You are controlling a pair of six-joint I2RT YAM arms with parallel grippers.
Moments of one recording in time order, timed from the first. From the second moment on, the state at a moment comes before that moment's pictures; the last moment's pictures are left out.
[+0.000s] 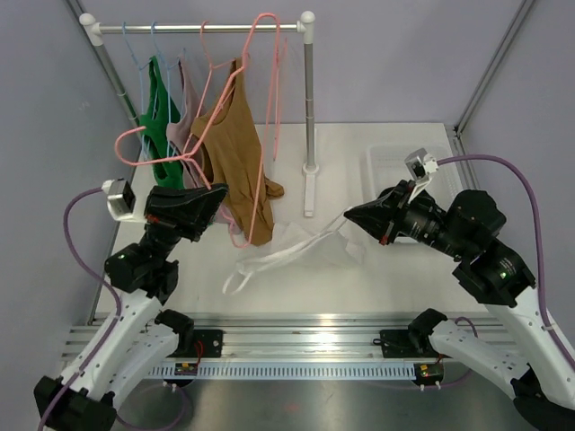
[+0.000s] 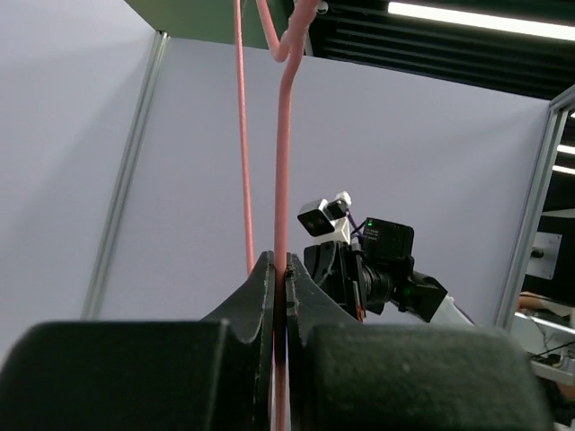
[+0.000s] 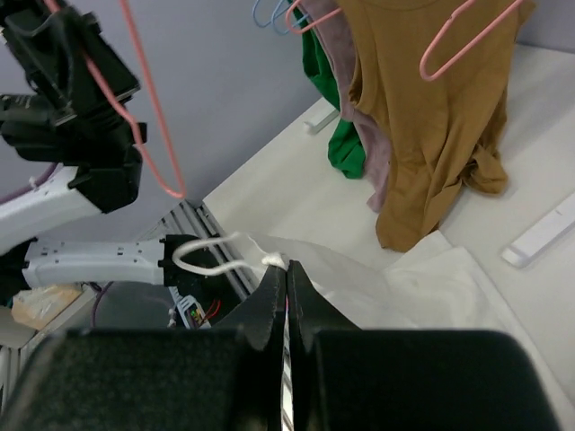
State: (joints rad) left arm -0.37 0.60 0.59 0.98 0.47 -0.97; right arm 0.63 0.76 1.18 -0.45 -0.33 0.42
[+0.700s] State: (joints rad) left arm -0.55 0.59 0.83 0.00 -0.01 -0.54; right arm 0.63 0.88 1.01 -0.53 -0.27 0.39
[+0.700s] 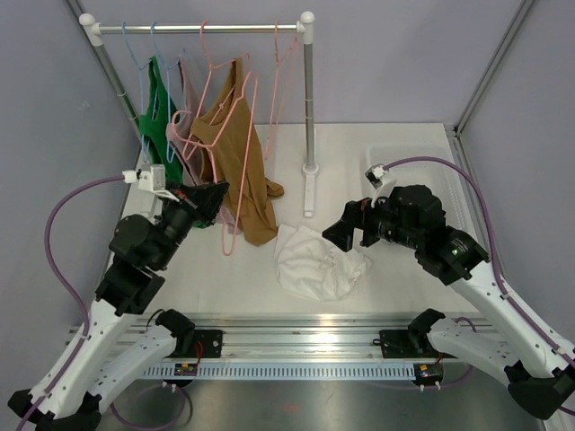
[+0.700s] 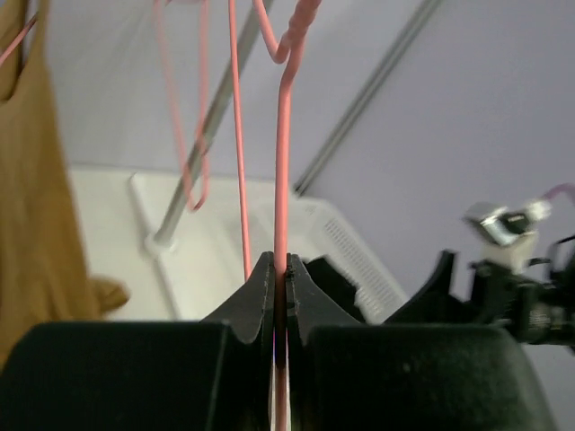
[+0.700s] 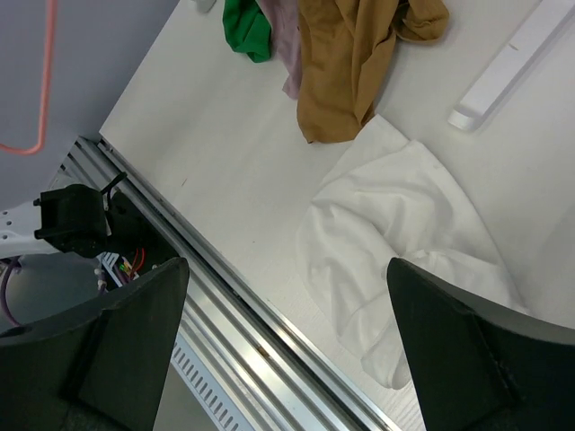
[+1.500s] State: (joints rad) left arm -0.54 1.58 2.00 -0.82 -0.22 -0.31; right arm 0.63 0.85 1.01 -0.56 -0.22 0.38
